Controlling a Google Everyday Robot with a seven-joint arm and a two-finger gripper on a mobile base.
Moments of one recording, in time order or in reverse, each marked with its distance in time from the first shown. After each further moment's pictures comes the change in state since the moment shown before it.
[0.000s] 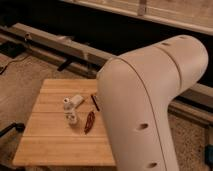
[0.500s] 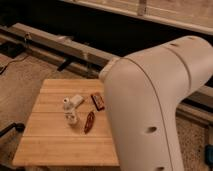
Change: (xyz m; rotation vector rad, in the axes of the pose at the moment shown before) arm 0.001 -0.005 -0.006 -0.046 -0.018 0.010
